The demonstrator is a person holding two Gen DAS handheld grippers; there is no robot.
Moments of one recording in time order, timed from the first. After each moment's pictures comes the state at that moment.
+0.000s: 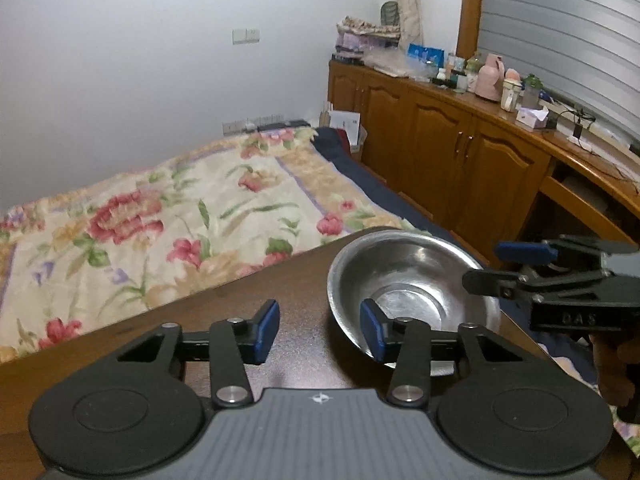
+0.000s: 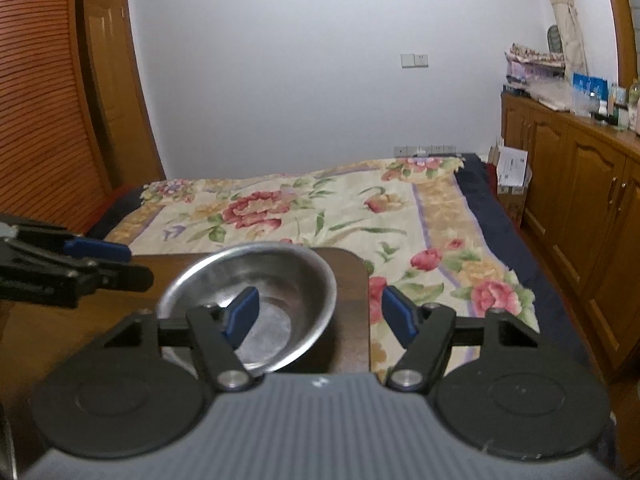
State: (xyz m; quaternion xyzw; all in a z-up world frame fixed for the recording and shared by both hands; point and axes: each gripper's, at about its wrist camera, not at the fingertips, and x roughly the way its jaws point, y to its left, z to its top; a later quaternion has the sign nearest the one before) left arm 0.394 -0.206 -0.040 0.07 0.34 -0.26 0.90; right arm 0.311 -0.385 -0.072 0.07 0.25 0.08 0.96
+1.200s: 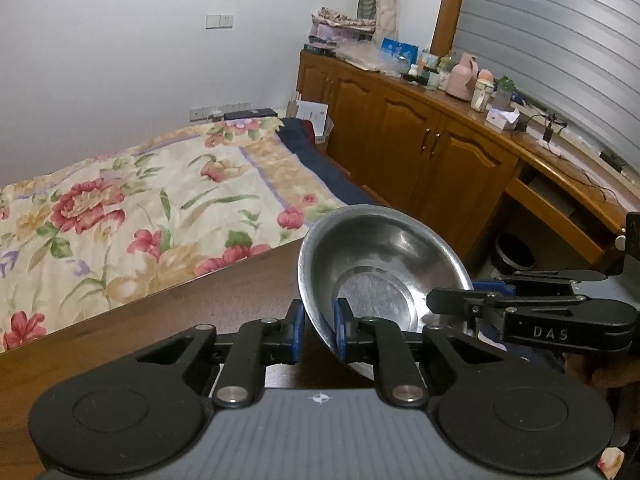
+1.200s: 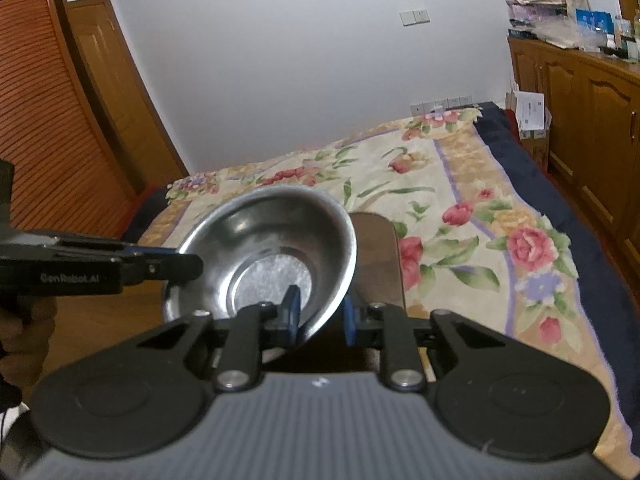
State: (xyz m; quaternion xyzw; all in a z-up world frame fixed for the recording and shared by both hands) left arm 0.393 -0.212 -0.024 0.05 0.35 -0.31 0.88; right arm 0.310 -0.391 -0.064 0.15 0.28 0.11 0.94
